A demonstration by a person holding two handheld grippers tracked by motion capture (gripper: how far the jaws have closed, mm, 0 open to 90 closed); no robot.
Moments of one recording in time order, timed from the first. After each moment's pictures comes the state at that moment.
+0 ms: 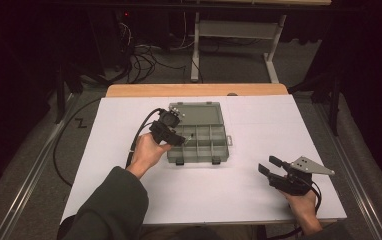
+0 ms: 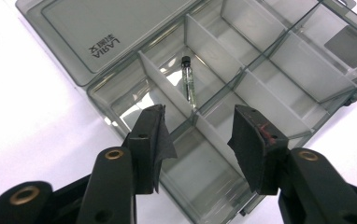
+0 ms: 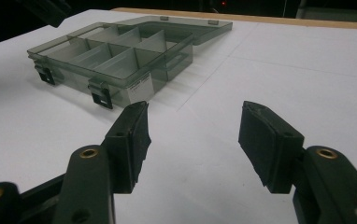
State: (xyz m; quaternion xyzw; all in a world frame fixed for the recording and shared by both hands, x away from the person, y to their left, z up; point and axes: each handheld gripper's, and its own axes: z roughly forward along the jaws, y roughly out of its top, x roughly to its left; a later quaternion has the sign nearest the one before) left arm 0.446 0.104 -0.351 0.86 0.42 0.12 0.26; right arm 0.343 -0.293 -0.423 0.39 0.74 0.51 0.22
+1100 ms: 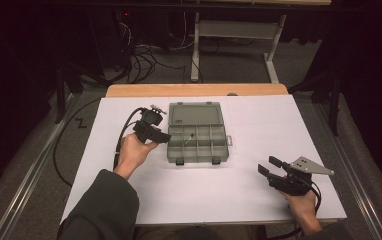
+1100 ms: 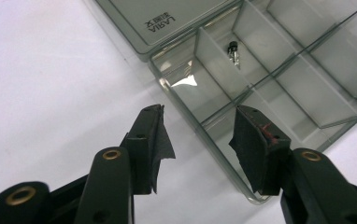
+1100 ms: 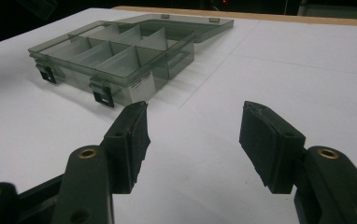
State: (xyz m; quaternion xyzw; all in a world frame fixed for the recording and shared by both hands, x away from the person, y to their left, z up) left arm 0.447 0.146 -0.352 0.83 0.47 0.12 0.27; right arm 0.342 -0.292 -0.423 0.39 0.74 0.51 0.21
